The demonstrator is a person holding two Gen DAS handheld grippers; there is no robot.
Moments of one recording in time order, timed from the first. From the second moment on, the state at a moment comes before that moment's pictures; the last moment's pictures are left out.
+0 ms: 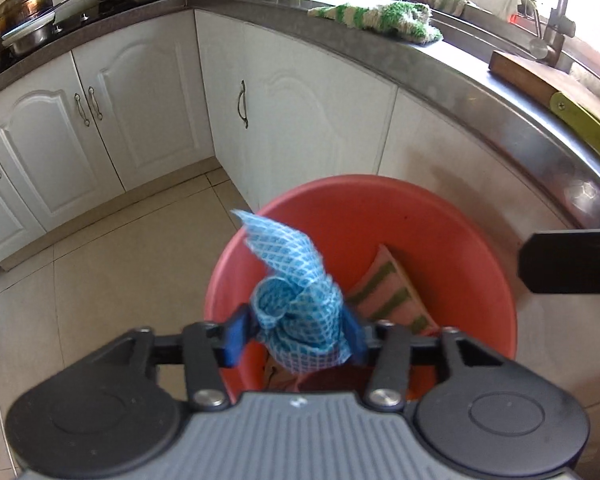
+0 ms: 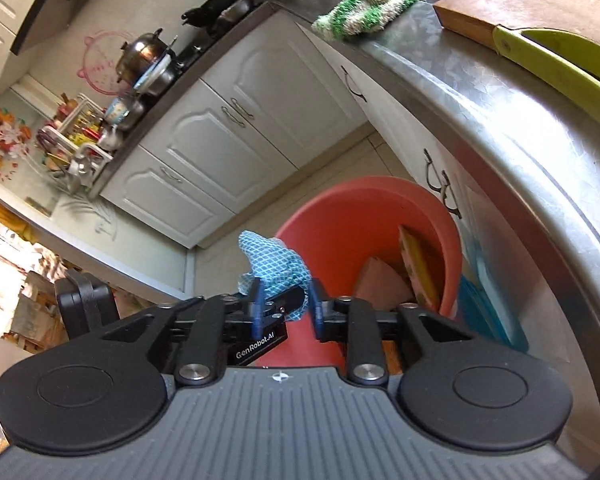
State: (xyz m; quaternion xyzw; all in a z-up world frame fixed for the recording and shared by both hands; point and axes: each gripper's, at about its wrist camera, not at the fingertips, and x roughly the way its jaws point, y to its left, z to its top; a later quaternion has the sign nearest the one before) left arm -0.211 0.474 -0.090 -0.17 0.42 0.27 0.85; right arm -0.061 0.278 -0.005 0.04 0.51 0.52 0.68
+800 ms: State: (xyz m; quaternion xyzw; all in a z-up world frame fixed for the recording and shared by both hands) left arm -0.194 0.442 -0.039 -0.12 0.39 0.25 0.88; right arm -0.071 0.209 0.027 0.00 0.40 0.46 0.79
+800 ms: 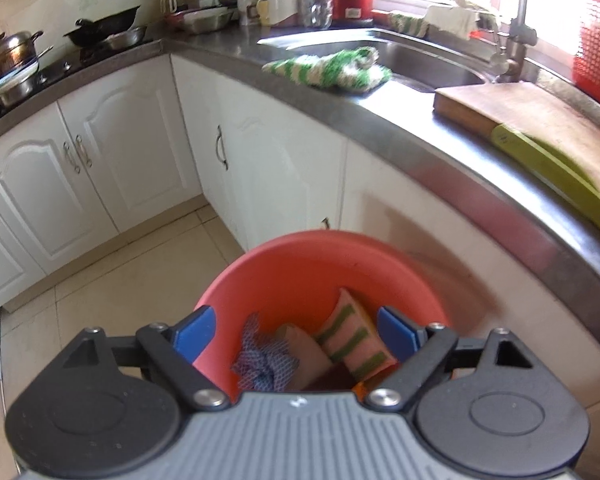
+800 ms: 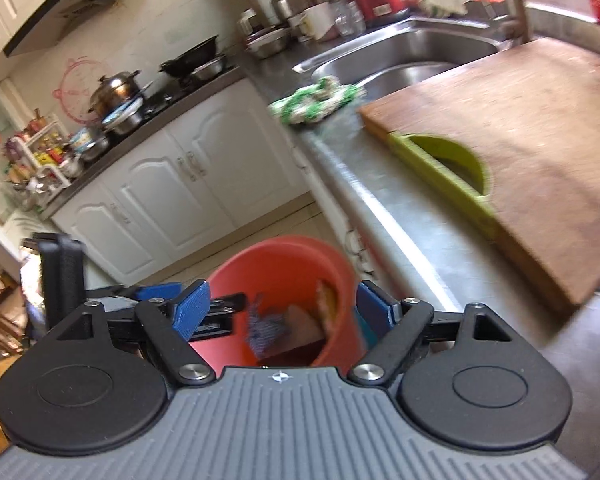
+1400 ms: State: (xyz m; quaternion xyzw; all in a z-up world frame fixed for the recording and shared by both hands) left arm -0.173 0.386 -0.002 -0.08 0.37 0.19 0.90; right arm -0.075 0.140 0.033 0.06 0.37 0.33 0.87
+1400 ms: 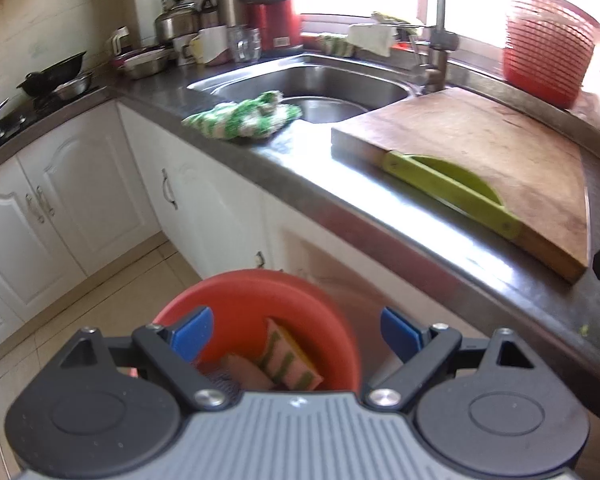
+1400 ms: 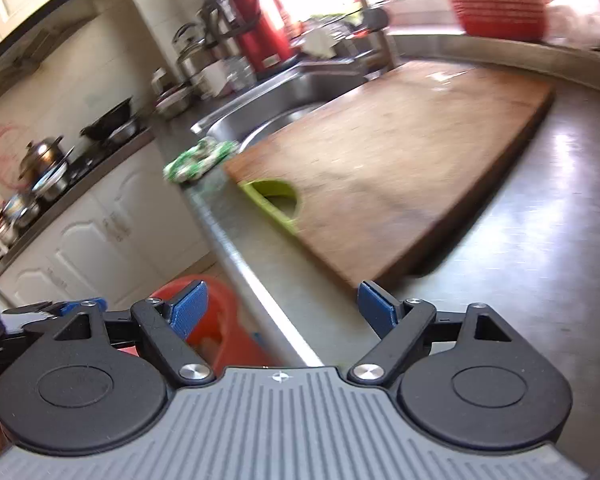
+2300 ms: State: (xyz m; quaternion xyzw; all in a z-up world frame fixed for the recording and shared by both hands) left arm -0.169 0.311 0.030 -0.04 0.35 0.11 0.93; right arm -0.107 0.018 0.039 0.11 0.27 0.12 0.95
